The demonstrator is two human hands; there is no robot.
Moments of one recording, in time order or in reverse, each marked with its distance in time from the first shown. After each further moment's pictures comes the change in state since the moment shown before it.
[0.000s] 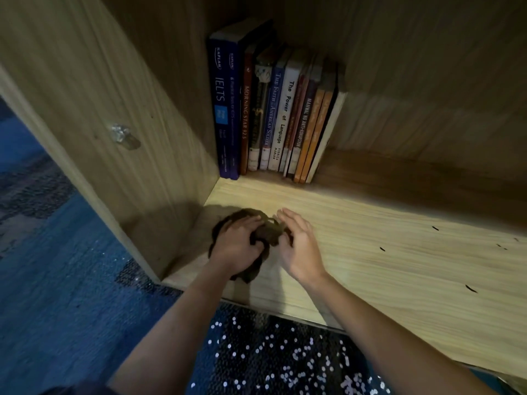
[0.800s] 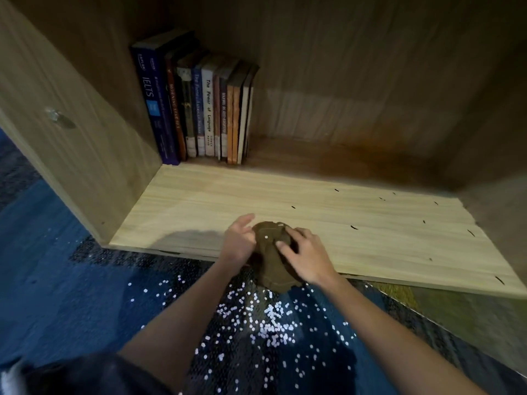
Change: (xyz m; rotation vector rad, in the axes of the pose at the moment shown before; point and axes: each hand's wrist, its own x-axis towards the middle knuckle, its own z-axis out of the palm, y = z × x) left_hand -0.081 0.142 0.070 -0.728 -0.016 -0.255; right_hand -0.135 0.056 -0.134 -0.294 -0.199 0.303
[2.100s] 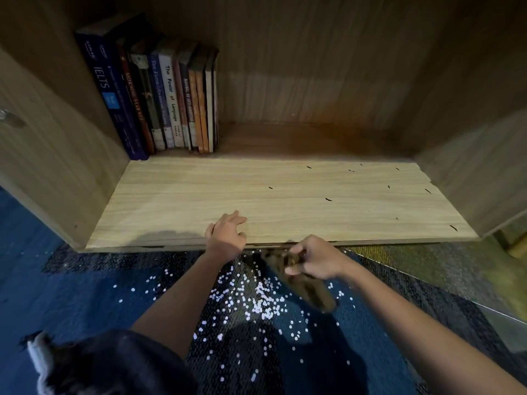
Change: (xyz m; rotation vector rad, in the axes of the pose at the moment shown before) left_hand 0.004 -0.027 0.002 0.746 -0.162 0.196; right_hand -0.070 0.001 -0.037 0.205 -0.324 0.076
